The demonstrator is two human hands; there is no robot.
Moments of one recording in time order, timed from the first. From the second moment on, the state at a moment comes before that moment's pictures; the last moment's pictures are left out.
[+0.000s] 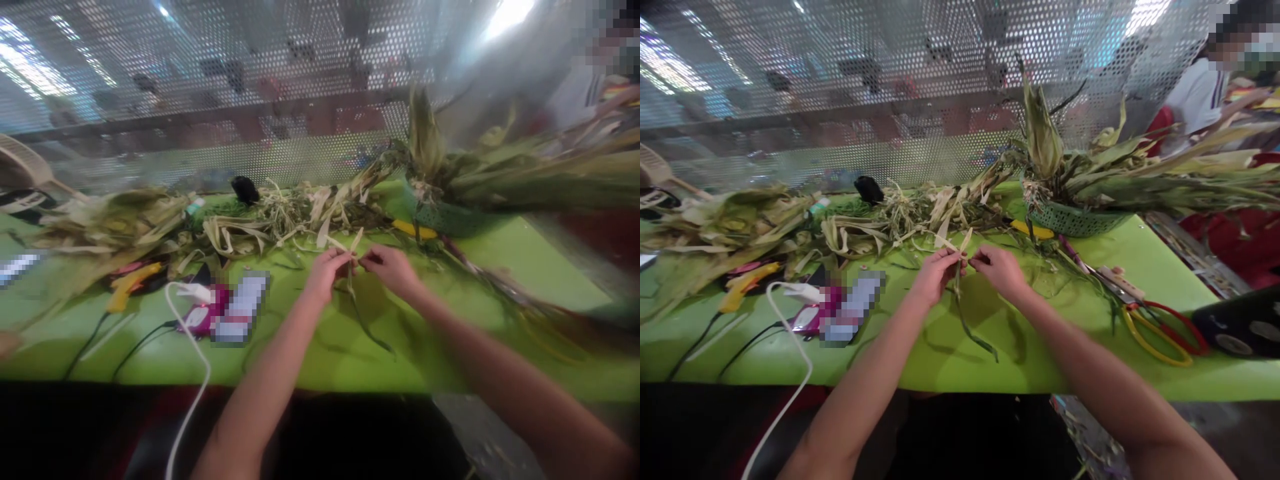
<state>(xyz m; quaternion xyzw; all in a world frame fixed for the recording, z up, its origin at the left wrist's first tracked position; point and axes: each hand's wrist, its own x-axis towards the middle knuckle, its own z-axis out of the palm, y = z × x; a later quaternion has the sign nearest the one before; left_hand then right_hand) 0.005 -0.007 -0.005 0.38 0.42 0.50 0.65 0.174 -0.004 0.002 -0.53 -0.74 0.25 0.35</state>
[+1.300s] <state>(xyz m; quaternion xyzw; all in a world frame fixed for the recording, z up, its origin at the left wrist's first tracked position) 0.020 -0.013 -0.005 0.28 0.36 0.53 0.71 0.160 -0.022 -0.002 -0.33 -0.88 -0.10 0.33</state>
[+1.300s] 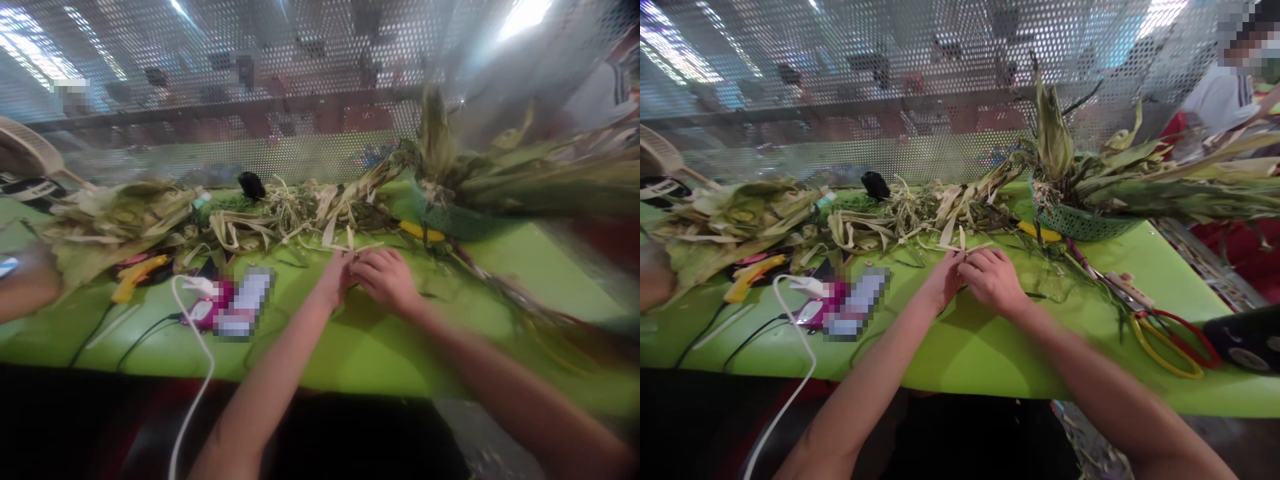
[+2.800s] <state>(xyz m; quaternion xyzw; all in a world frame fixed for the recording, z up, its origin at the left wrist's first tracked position) 0.022 -0.020 -0.006 0.61 0.39 0.46 0.50 0.175 -0.015 0.016 -0.49 -0.71 0.18 0.47</state>
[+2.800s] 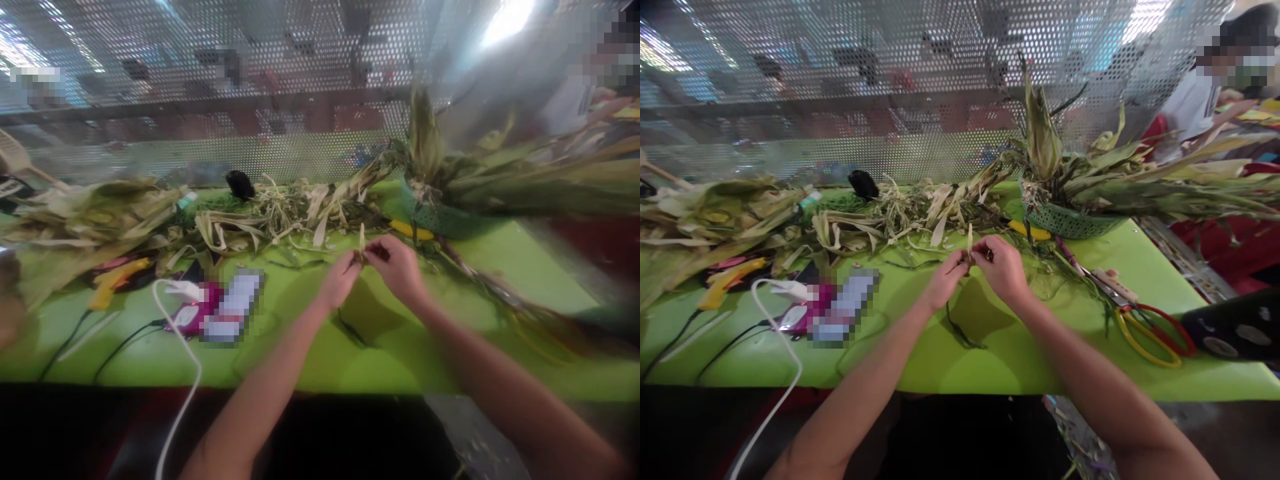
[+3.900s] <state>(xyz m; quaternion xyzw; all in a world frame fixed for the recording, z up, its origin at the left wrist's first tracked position) 0.020 -0.017 -0.010 0.48 0.45 0.54 0.52 0.165 -0.012 0.004 -0.48 -0.60 0.43 0.48</state>
